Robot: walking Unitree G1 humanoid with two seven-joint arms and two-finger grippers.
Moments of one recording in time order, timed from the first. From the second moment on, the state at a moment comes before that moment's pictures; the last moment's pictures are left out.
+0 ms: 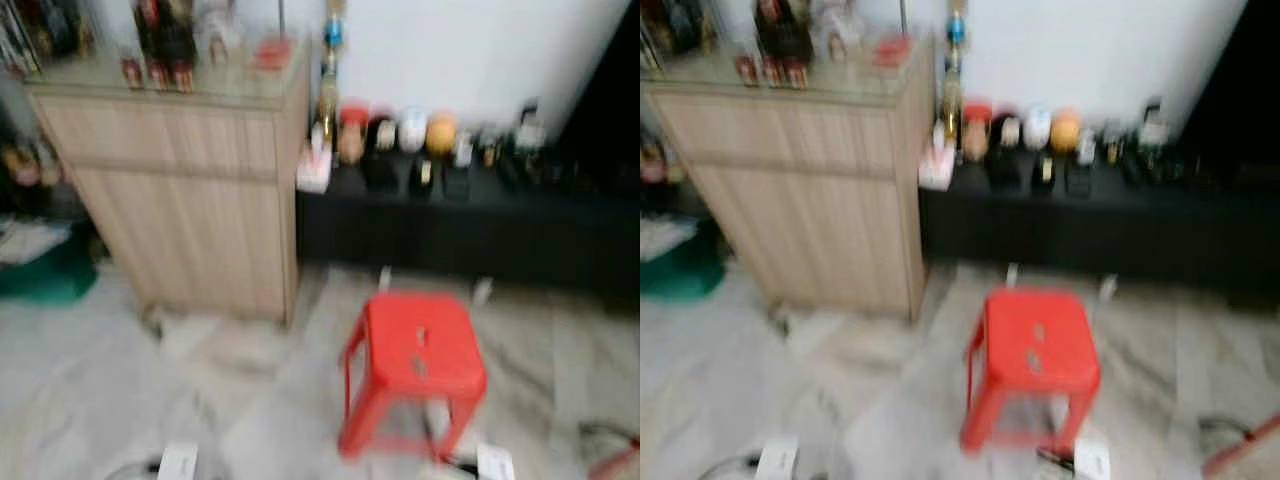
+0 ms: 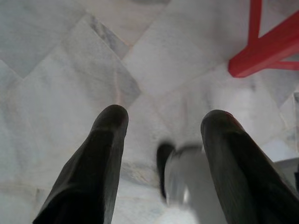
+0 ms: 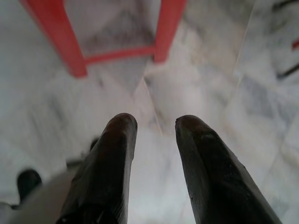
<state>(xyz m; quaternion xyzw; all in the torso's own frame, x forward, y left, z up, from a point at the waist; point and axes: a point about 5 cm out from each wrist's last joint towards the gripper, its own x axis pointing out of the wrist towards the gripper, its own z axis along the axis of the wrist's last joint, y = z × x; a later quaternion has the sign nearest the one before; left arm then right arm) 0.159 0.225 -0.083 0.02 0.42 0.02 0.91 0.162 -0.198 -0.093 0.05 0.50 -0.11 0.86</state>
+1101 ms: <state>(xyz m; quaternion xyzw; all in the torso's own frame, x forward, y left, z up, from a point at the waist) 0.158 0.236 -0.081 0.03 0.42 0.04 0.90 0.182 -0.181 -0.086 0.08 0.46 -0.09 0.88</state>
